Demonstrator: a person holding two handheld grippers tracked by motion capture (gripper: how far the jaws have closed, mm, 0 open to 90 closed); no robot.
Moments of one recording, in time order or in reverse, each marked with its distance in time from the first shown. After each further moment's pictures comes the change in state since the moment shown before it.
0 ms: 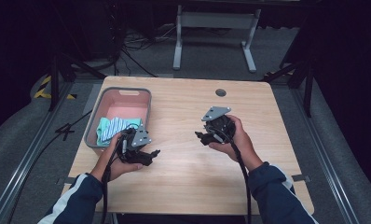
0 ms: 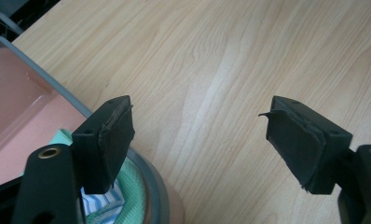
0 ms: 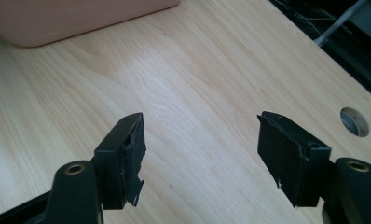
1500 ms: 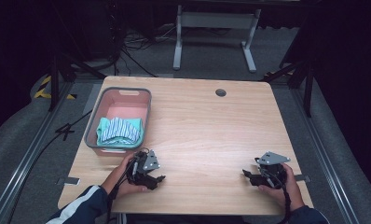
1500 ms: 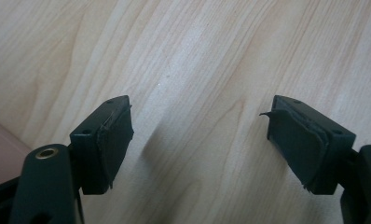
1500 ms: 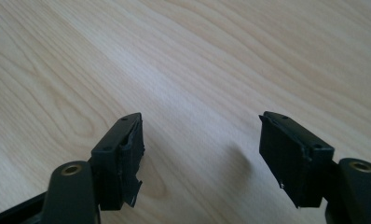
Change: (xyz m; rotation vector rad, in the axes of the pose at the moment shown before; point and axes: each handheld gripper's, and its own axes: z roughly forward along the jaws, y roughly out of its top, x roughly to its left) left arm -0.045 -0.047 0.042 0.087 -0.152 0.016; right arm -0.008 -0.205 -0.053 0.060 -0.069 0.231
